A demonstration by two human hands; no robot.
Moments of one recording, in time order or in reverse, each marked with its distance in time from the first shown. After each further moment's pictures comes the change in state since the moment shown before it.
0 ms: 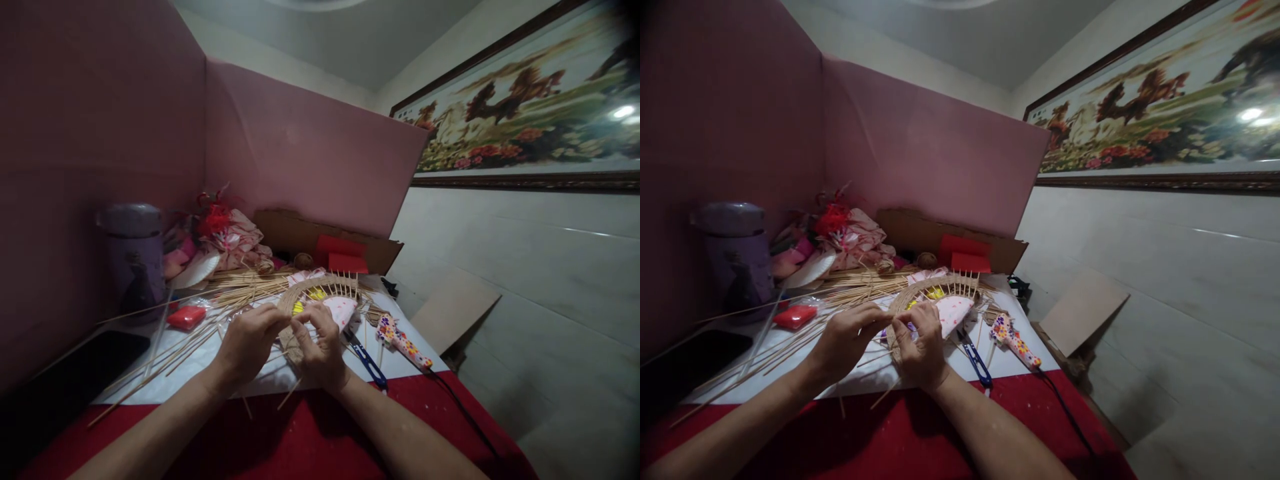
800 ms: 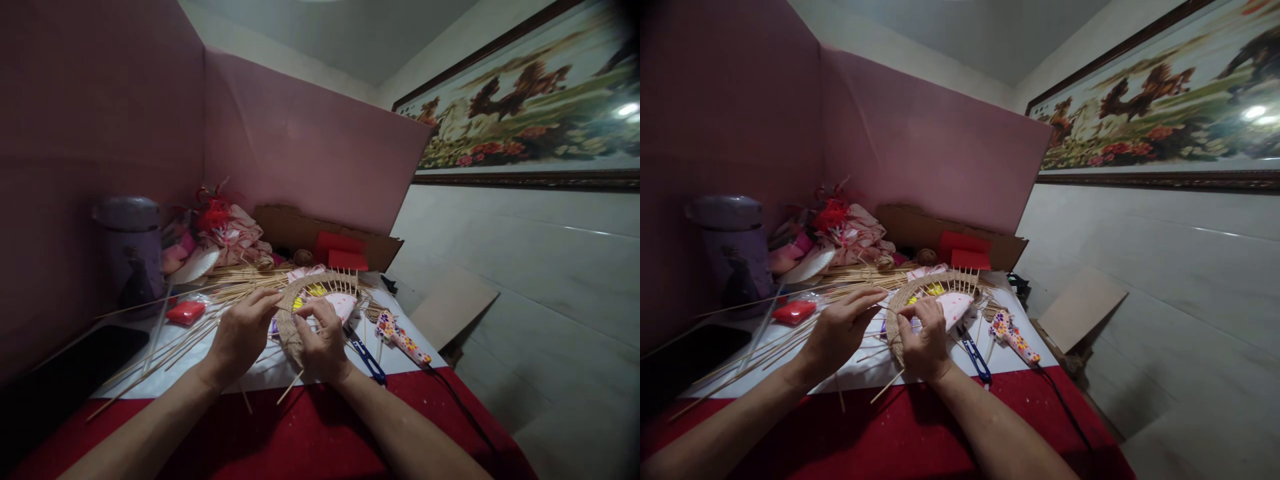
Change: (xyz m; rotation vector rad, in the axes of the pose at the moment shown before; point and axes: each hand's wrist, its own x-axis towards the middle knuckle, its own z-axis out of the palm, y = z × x) left_hand -0.001 -0.010 -0.001 0.148 0.087 0.052; right_hand 0.002 0.005 -0.001 -0.021 0.016 0.039
